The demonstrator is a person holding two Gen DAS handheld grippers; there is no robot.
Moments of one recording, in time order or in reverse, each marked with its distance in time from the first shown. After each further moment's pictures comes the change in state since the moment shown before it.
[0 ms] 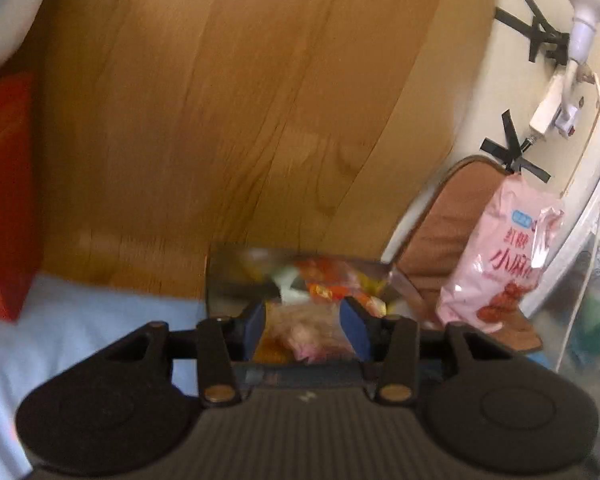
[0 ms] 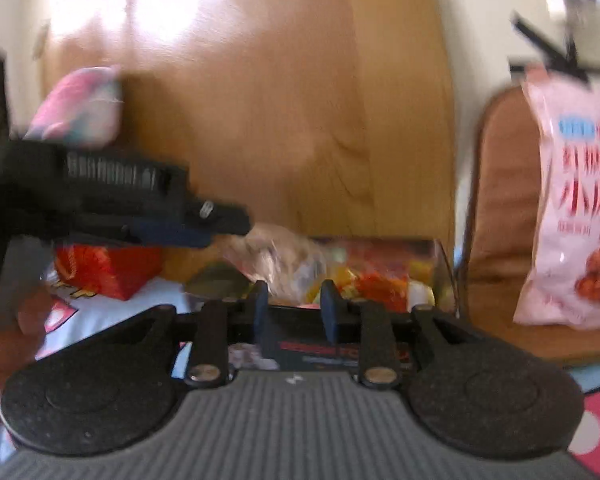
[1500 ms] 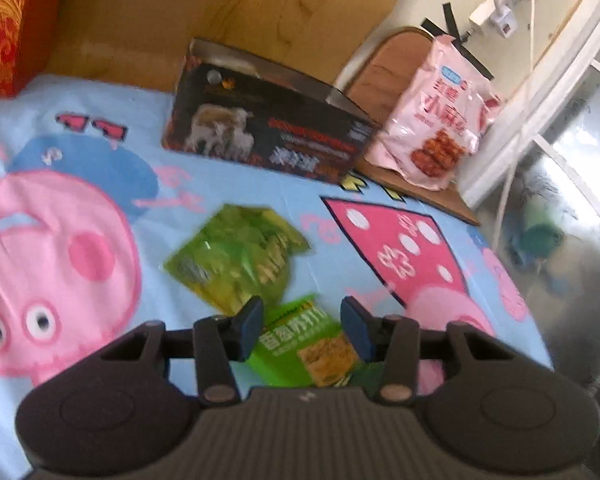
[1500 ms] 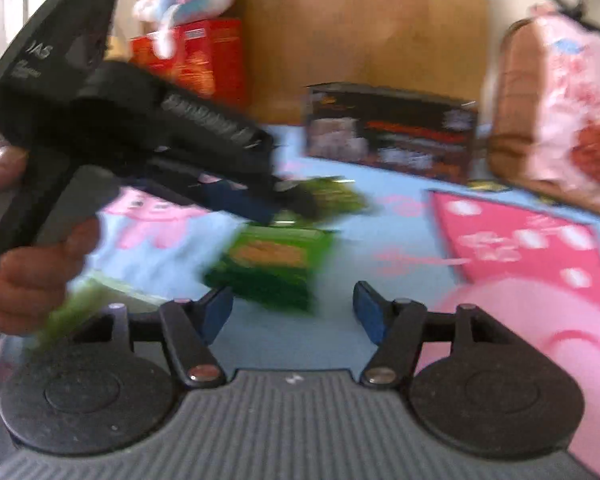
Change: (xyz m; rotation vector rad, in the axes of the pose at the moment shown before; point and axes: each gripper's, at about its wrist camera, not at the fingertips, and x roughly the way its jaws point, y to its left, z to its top) left arm -0.063 -0.016 -0.141 -0.085 0.238 -0.151; right arm -0.116 0.041 -0.120 -0.209 0.195 0.039
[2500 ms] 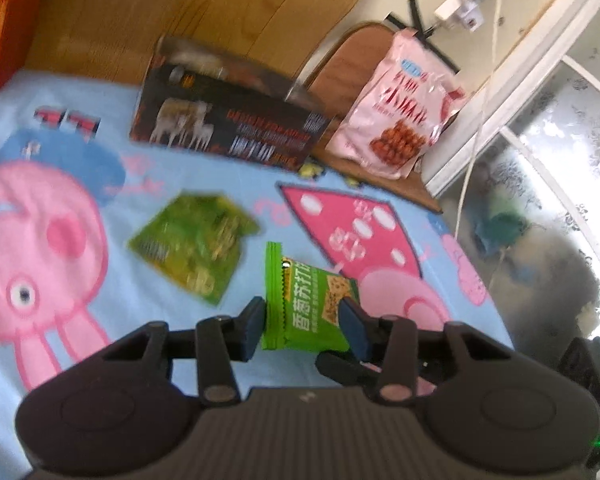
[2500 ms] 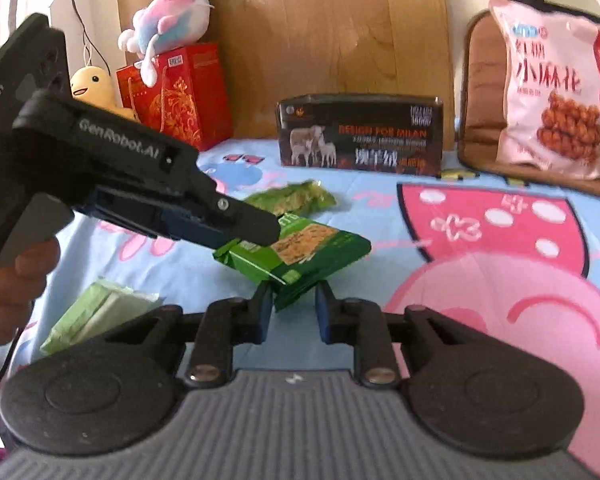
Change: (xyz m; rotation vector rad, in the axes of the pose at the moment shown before) left arm -0.023 -0.023 0.001 0.030 0.008 -0.062; right arm -0.016 -0.014 -0.009 0.088 -0.049 0.043
